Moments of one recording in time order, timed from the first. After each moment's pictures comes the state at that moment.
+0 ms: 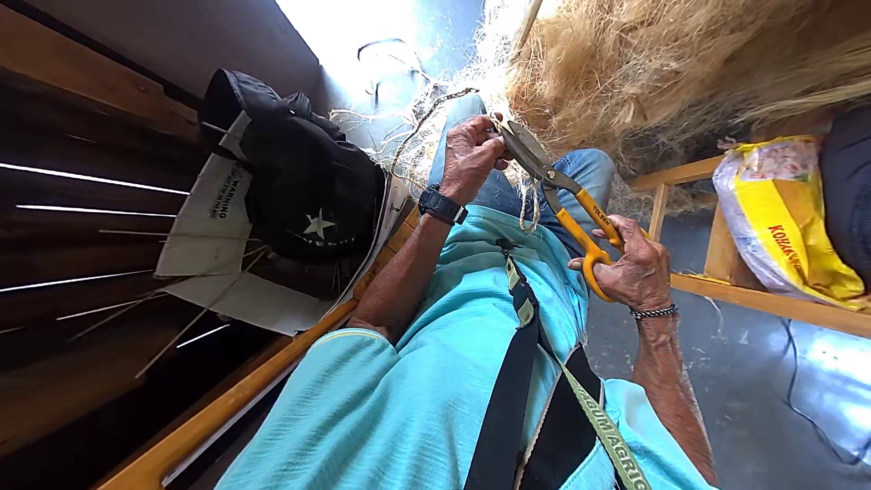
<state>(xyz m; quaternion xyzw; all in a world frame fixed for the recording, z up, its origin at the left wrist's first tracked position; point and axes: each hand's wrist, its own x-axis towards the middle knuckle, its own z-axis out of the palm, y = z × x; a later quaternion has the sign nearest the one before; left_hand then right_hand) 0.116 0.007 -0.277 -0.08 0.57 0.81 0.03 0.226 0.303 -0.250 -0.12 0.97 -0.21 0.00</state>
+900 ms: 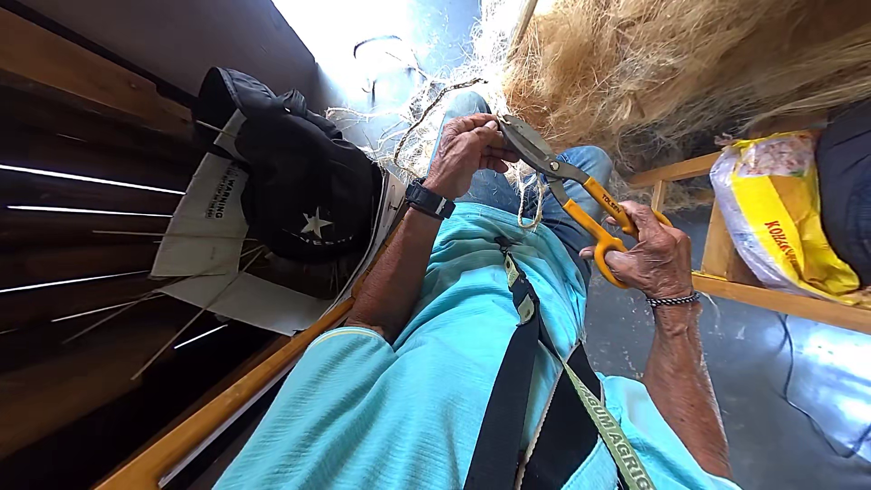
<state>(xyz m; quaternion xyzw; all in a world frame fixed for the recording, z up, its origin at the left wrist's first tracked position) 0.116 -0.010 -0.264 -0.04 0.52 0.84 0.13 0.208 0.316 -0.236 -0.15 0.97 -0.18 -0.02</state>
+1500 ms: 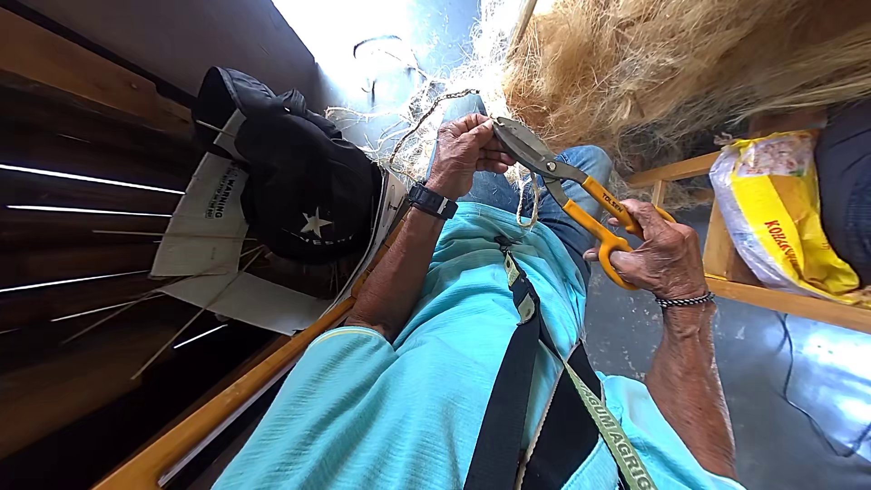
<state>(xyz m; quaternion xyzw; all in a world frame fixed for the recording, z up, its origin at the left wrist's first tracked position) 0.118 -0.005 -0.269 -0.10 0.46 0.87 0.10 0.204 0.317 -0.221 -0.18 0.97 -0.19 0.00</state>
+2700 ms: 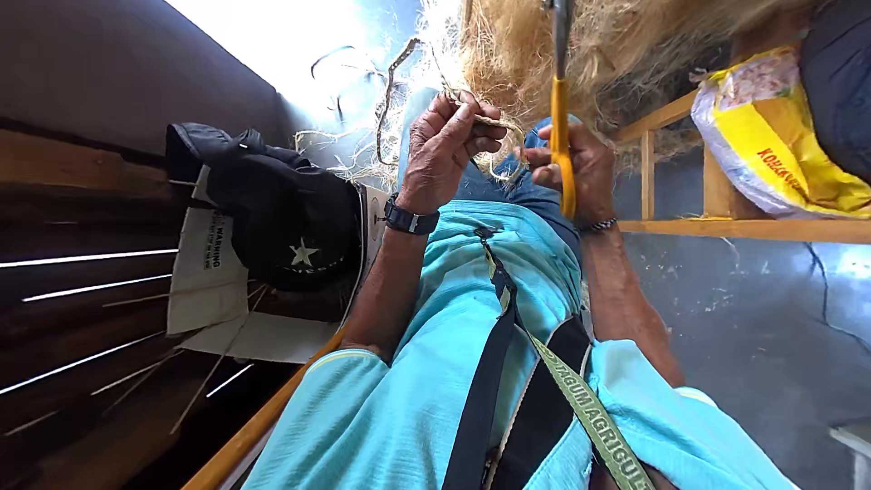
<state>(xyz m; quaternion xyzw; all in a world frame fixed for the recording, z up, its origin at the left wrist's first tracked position) 0.126 0.015 -0.247 0.11 0.40 0.91 0.10 0.161 0.241 -0.256 -0.10 0.70 -0.70 0.00</state>
